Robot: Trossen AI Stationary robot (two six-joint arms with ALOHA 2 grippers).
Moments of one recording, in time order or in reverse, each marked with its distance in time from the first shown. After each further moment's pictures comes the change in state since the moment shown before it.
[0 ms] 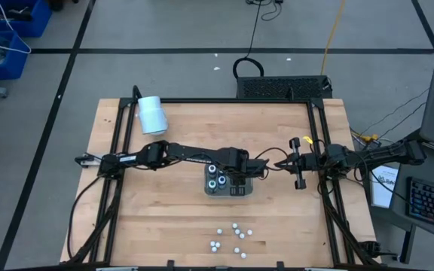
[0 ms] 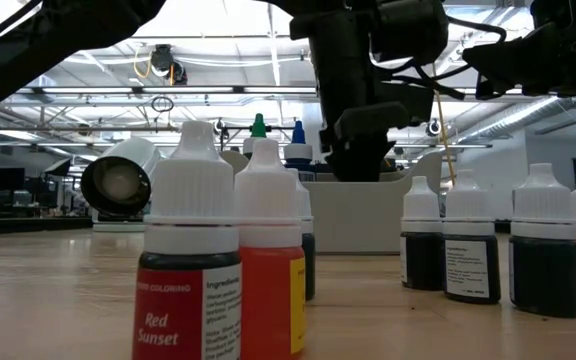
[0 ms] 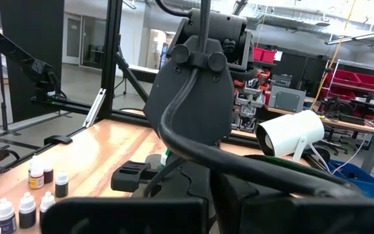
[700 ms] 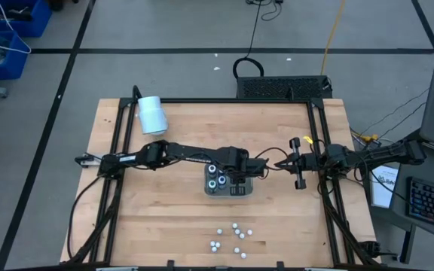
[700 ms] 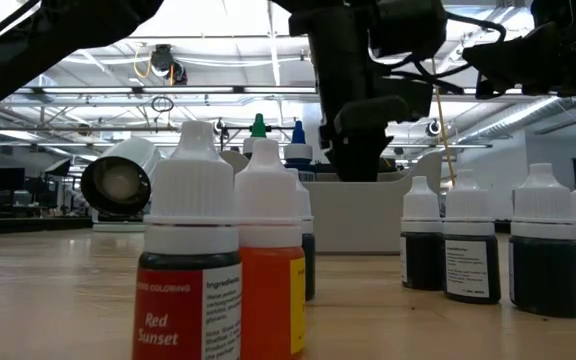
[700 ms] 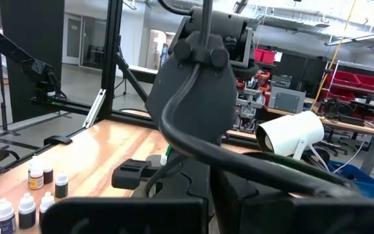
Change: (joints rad) left arm 0.000 -0.005 0.001 0.001 -0.001 -0.002; right arm 0.000 0.000 0.000 0.002 0.000 -0.002
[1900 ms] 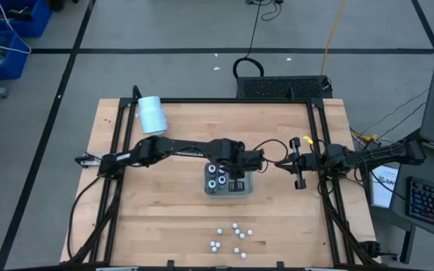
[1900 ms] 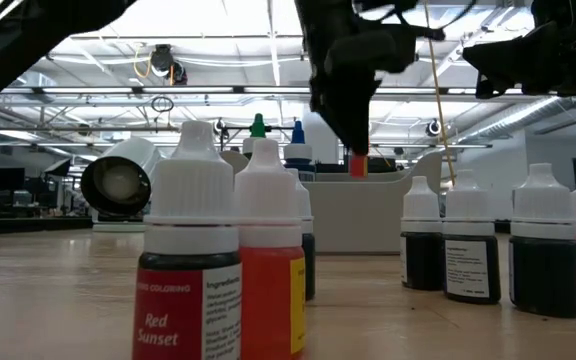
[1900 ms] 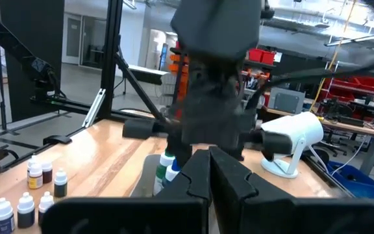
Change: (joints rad) left arm 0.005 -0.113 0.000 -0.034 0.009 -0.013; right arm 0.000 -0.001 0.000 0.001 0.001 -0.005
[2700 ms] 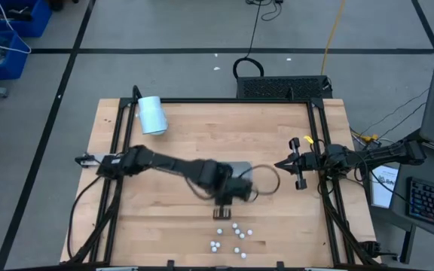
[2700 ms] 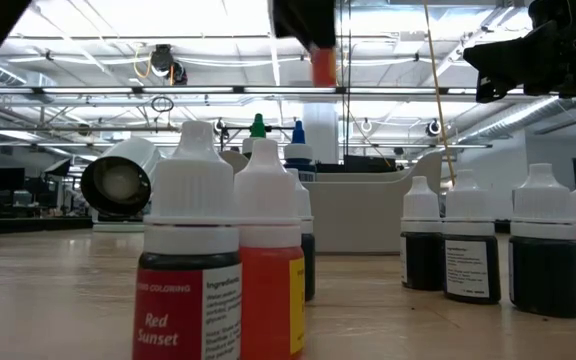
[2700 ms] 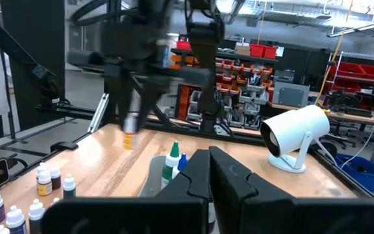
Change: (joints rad) left arm -0.203 -0.137 0.002 -0.141 0.083 -0.185; right arm 0.002 -0.006 0.000 -0.010 -0.001 0.058
